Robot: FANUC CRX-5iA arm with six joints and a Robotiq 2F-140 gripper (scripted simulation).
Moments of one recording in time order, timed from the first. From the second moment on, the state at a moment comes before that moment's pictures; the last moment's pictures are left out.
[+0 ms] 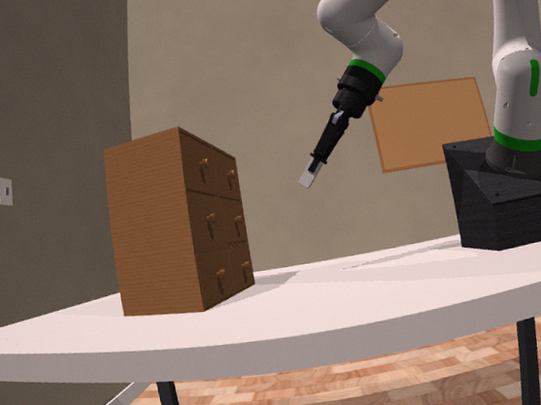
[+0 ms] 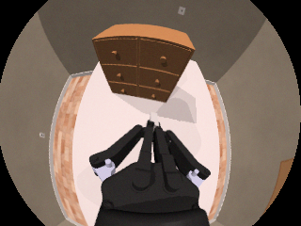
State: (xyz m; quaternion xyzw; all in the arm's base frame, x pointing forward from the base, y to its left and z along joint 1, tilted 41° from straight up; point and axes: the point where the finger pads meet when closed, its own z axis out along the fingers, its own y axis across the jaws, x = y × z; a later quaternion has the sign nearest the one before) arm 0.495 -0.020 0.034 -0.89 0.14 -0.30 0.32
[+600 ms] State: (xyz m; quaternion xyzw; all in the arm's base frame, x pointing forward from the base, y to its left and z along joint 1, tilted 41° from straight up) arm 0.445 -0.045 0.074 -0.94 0.04 -0.03 0.34
